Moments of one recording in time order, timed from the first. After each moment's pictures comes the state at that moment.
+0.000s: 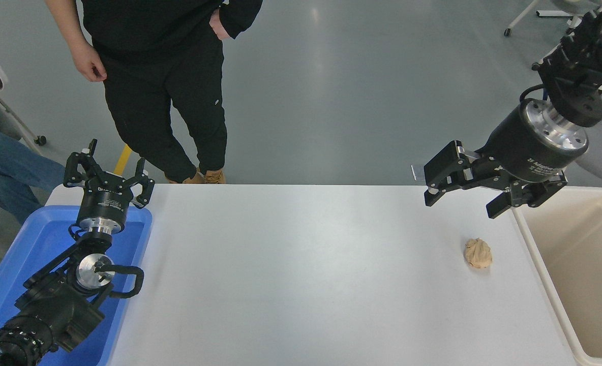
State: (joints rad) left arm -0.61 0.21 -0.90 -0.40 -0.07 -0.54 -0.54; right arm 2.35 -0.50 -1.13 1.56 0.09 0.79 -0.29
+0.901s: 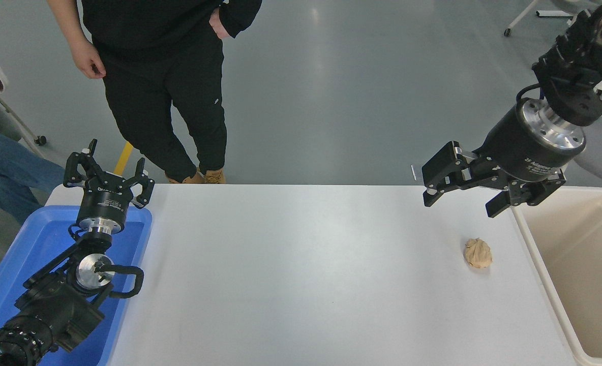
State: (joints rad) left arm -0.61 0.21 -0.90 -0.40 -0.07 -0.54 -0.54; right arm 2.36 -0.45 -1.13 1.54 0.09 0.79 -0.29
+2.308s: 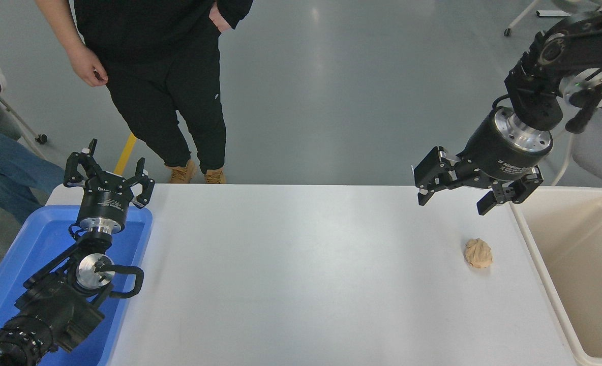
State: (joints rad) left arm -0.61 0.21 -0.90 -0.41 -0.07 -0.54 -0.54; right arm 2.12 -0.38 -1.12 1.36 0.09 0.79 -0.29
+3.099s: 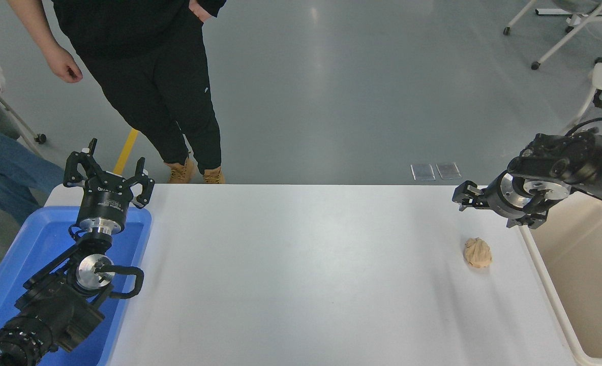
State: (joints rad) left arm -0.61 0.21 -0.90 -0.40 -0.07 -0.54 -0.54; right arm 1.41 -0.29 -1.10 0.81 0.04 0.18 -0.29
